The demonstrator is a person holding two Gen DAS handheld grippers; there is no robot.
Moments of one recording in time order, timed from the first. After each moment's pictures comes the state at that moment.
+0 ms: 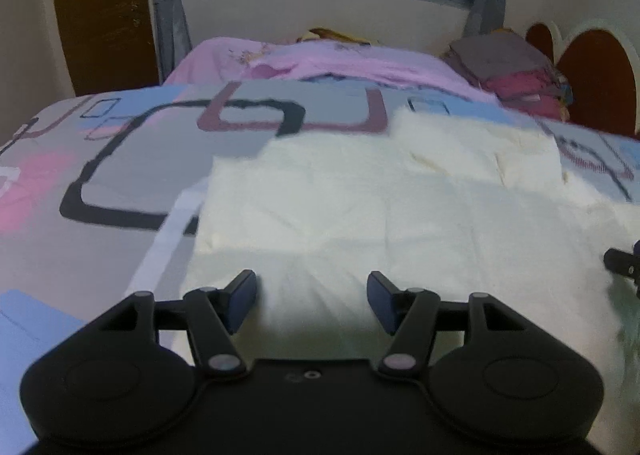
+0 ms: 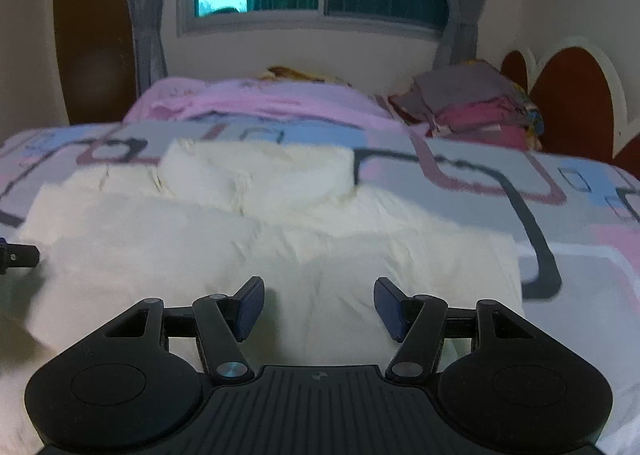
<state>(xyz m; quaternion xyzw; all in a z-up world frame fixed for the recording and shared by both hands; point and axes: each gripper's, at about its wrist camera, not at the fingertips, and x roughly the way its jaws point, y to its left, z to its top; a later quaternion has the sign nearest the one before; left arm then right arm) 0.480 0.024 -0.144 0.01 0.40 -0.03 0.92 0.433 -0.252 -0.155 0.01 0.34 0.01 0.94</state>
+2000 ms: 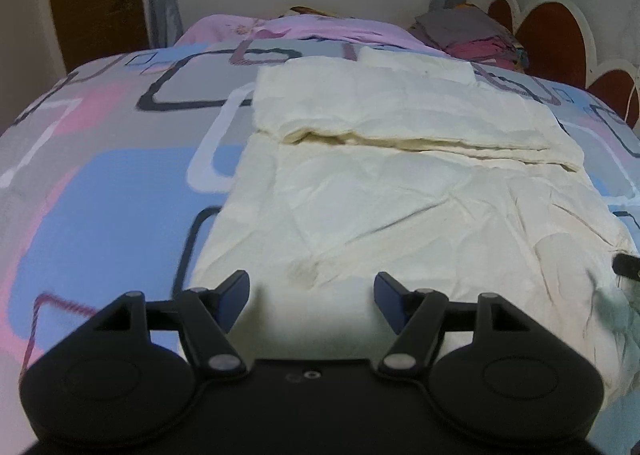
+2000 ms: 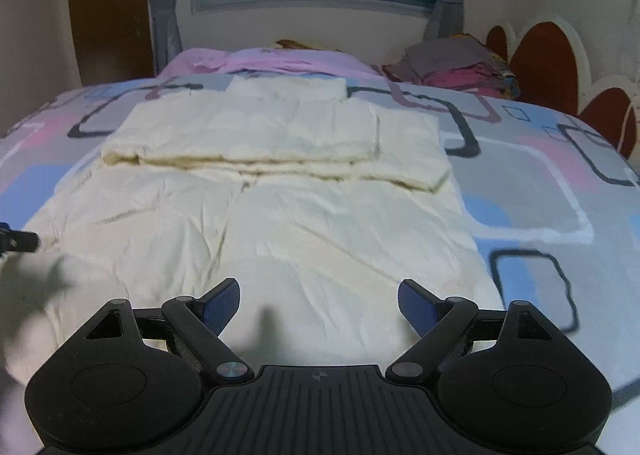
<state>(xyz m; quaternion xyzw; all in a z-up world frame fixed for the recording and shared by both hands) 0.259 0.089 -0.112 0.01 0.42 -0.07 0.90 0.175 -0.226 -0.113 0.01 0.38 0.00 0.93</state>
